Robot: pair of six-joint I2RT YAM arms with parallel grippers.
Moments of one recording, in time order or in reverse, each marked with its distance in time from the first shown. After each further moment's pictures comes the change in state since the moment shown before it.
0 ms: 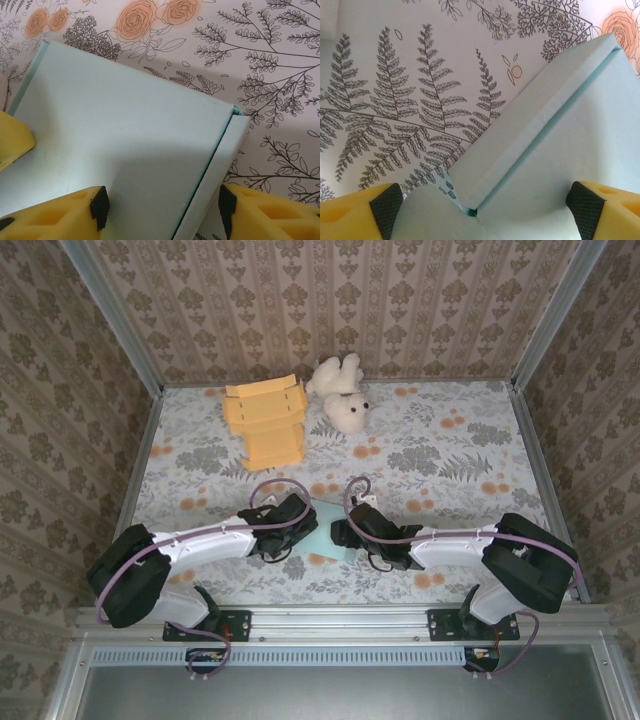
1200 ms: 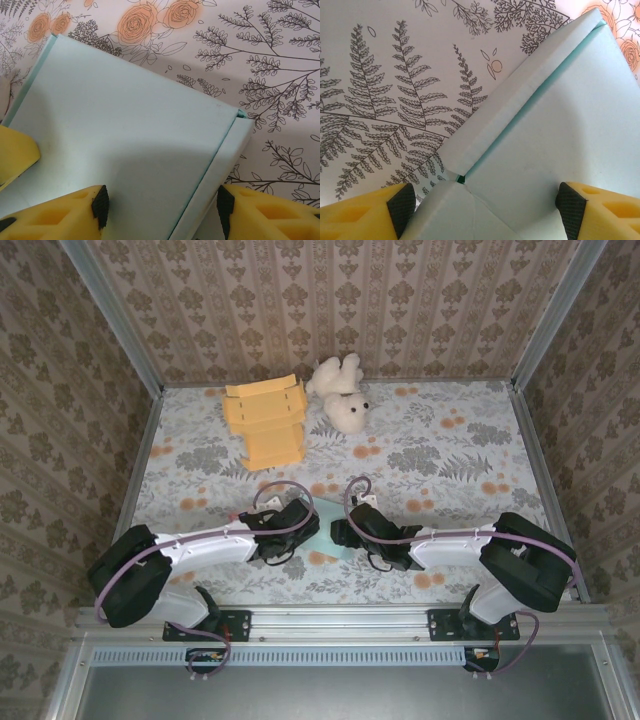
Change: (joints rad) left arm -0.035 0.000 -0.031 0.069 -0.053 0.027; right arm -0.001 0.008 -0.009 0.031 0.000 0.000
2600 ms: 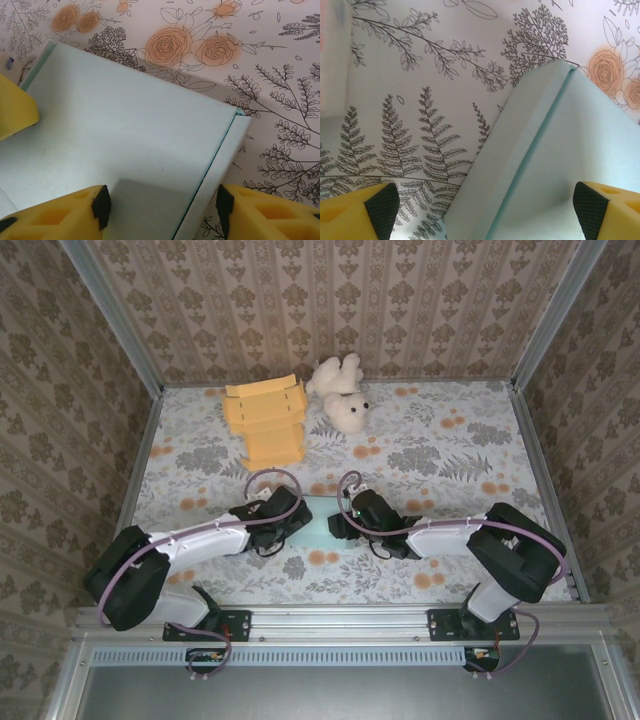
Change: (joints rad) left arm 0.134 -0.015 -0.003 0.018 0.059 0.122; right arm -0.101 0.074 0.033 0.102 -0.154 -0.296
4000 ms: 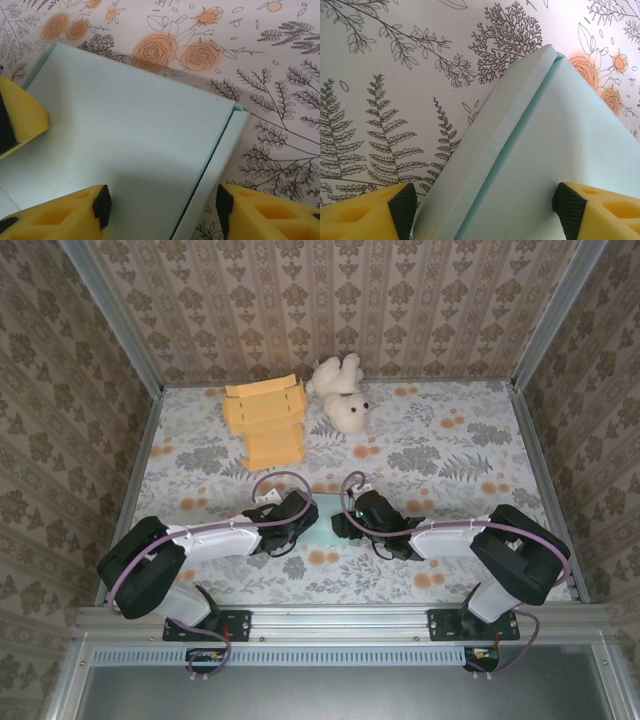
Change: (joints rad) left arm -0.067 0.090 0.003 0.120 -0.083 -0.121; right arm -0.006 -0.031 -0.027 -0.003 0.030 0.008
